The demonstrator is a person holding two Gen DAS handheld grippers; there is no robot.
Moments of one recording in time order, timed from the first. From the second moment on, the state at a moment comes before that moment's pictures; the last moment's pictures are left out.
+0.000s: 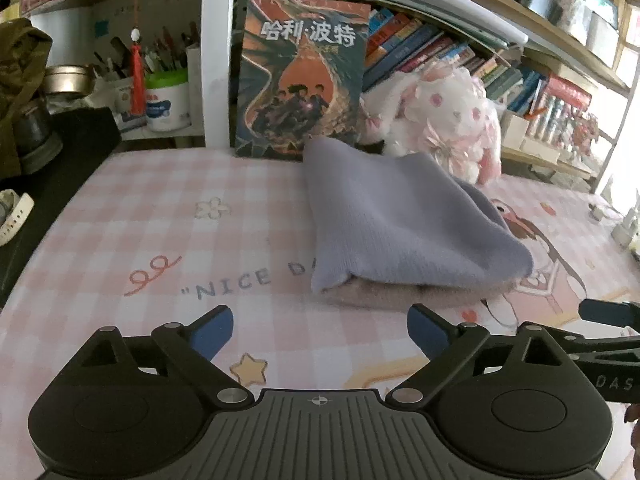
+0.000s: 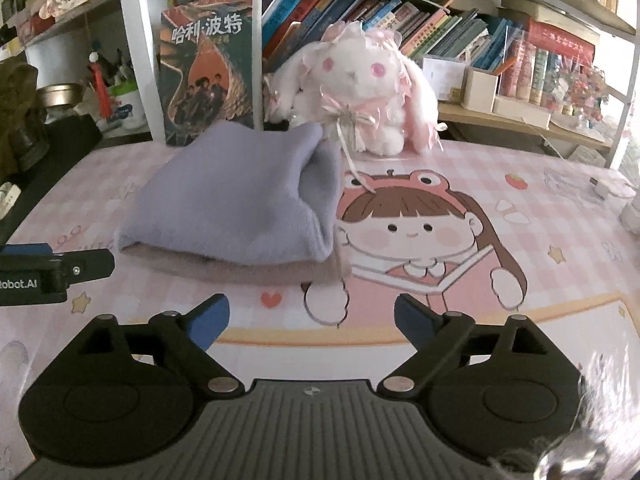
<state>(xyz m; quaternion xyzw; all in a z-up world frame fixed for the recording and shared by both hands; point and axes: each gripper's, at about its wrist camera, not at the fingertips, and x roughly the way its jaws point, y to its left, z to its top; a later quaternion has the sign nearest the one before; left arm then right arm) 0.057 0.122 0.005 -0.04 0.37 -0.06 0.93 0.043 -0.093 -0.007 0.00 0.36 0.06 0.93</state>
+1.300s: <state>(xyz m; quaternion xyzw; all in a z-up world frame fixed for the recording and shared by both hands) 0.038 0.119 0.006 -0.03 0.38 -0.07 0.92 0.014 -0.090 -0.010 0.02 0.38 0.03 0.93</state>
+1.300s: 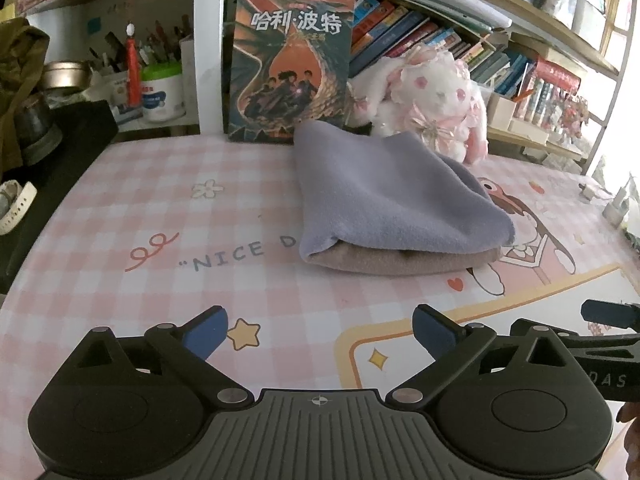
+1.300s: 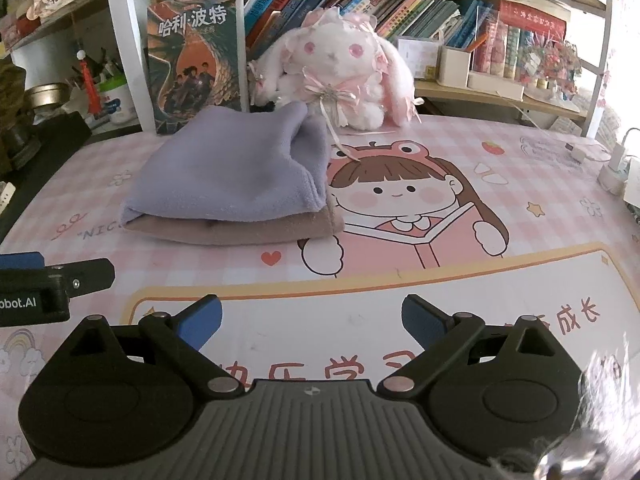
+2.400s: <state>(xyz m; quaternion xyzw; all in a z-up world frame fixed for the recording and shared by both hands) 0.042 0.116 0.003 -0.02 0.39 -0.07 0.92 0.019 -0.090 -0.012 0.02 0.38 0.03 0.92</state>
